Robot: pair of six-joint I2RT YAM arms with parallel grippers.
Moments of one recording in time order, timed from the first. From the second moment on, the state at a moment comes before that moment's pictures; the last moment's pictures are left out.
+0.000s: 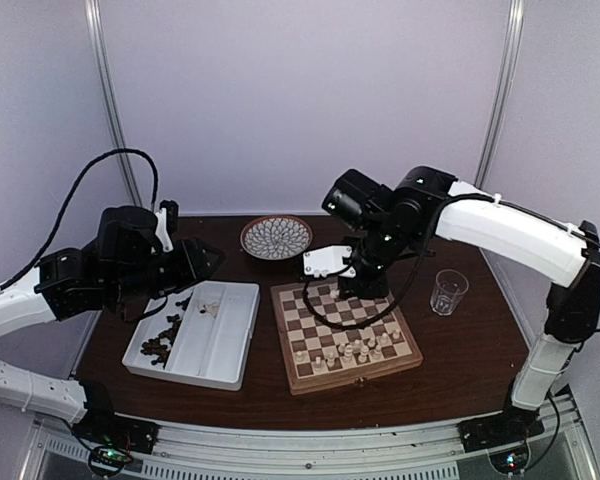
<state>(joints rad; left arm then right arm) -0.96 1.00 0.96 -0.42 -0.33 -0.91 0.99 1.73 1.78 -1.19 0.04 -0.66</state>
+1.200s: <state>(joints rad) -0.96 0.80 0.78 -0.60 -0.42 -0.86 1.09 2.43 2.34 -1.63 0.11 -0.81</state>
